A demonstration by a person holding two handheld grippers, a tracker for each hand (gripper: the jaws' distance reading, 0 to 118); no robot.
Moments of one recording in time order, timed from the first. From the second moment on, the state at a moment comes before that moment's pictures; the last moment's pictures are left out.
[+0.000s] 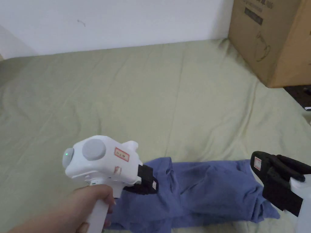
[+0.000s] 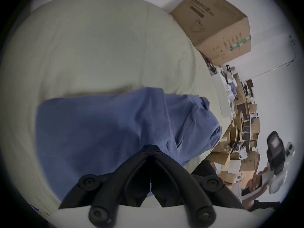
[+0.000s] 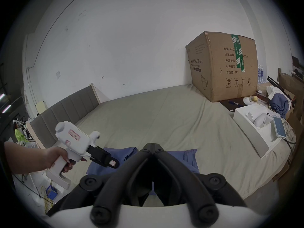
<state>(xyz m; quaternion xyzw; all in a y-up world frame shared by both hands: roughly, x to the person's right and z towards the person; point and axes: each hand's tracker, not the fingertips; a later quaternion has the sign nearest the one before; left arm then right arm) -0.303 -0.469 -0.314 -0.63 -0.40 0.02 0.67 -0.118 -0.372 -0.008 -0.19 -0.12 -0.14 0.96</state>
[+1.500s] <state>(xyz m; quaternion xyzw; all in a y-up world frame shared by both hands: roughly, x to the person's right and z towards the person) -0.427 -0.555 -0.381 -0.62 -0.42 0.23 0.62 -0.139 -0.370 -0.048 -0.24 -0.10 -0.17 0.95</state>
